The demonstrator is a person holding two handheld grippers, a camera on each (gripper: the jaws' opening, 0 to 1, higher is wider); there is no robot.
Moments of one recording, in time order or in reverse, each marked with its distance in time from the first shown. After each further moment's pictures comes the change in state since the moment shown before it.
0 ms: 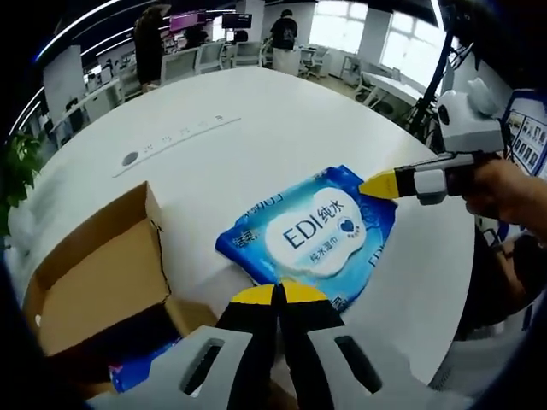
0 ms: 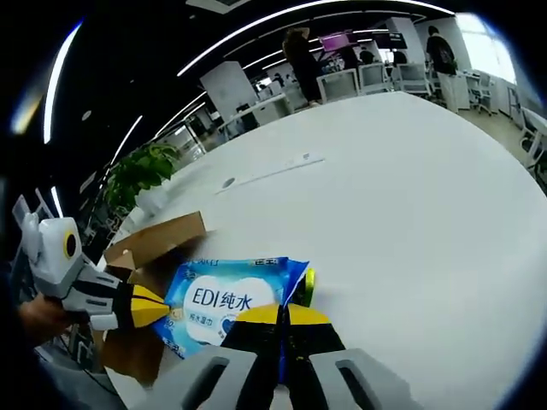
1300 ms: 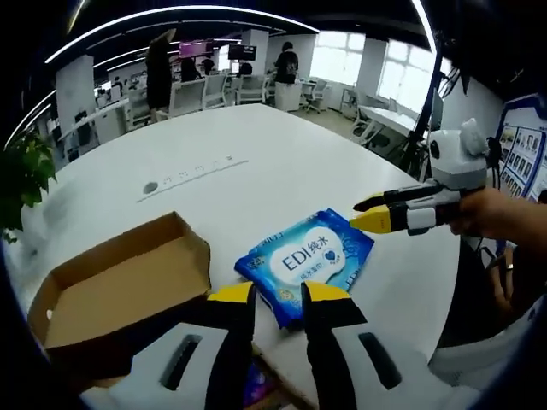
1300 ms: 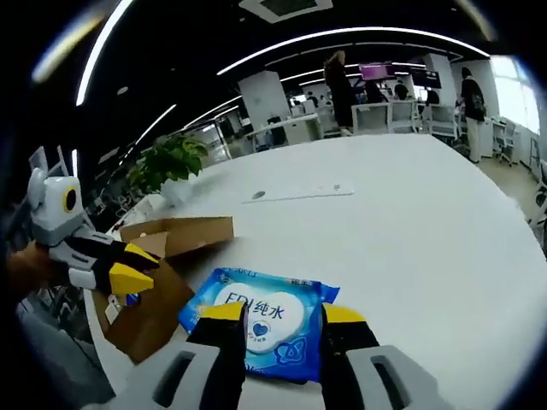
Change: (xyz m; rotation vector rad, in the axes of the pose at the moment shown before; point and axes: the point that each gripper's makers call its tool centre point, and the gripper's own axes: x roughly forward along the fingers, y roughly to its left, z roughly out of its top) left arm -0.066 0.008 0.025 -0.031 -0.191 -0.009; right arm -0.027 0.040 0.014 -0.237 -0.090 0.066
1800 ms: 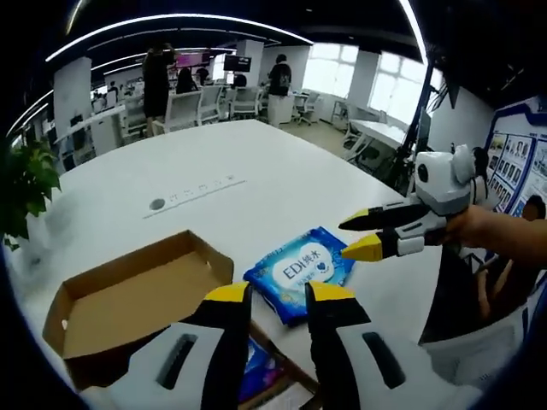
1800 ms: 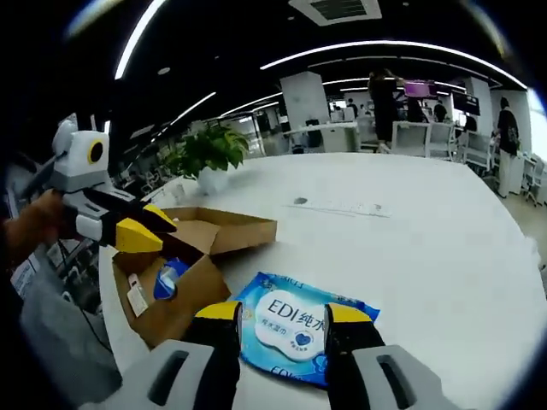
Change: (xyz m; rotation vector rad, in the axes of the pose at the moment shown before) left arm -0.047 0.007 0.025 0.016 -0.060 -0.073; right arm -0.005 0.048 0.017 -0.172 0.006 0.126
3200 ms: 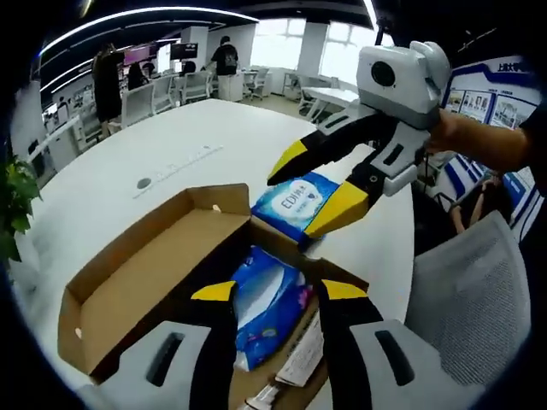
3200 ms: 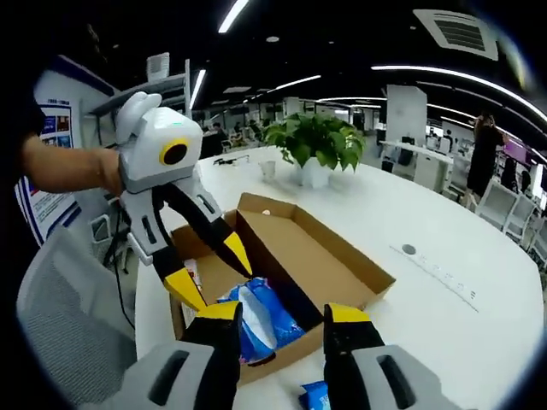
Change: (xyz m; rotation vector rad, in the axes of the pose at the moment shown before) left arm -0.036 0.039 -0.077 0.176 0.159 -0.186; right arm 0.072 0.137 0.037 -0.383 0.079 0.315
